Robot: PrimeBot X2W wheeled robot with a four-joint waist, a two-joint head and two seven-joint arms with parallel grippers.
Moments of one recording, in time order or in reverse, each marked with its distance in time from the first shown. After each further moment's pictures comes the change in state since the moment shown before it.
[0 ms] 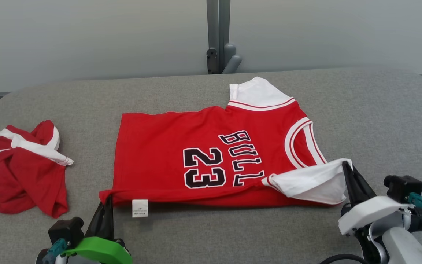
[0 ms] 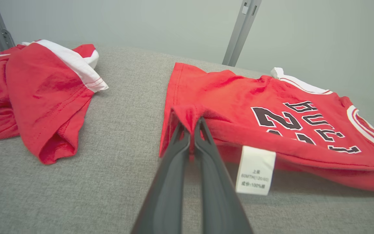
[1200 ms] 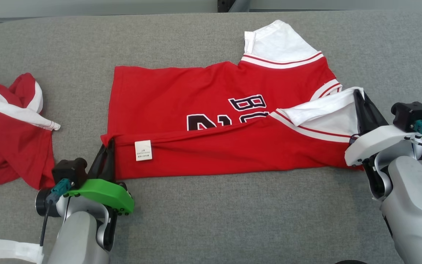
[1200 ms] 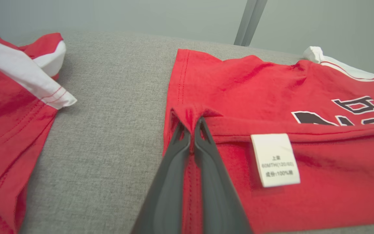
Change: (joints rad) left arm -0.296 -0.007 -0.019 0.147 0.067 0.000 0.000; right arm -0.369 -0.020 -0.036 0.185 -0.159 0.000 0.000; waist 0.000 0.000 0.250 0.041
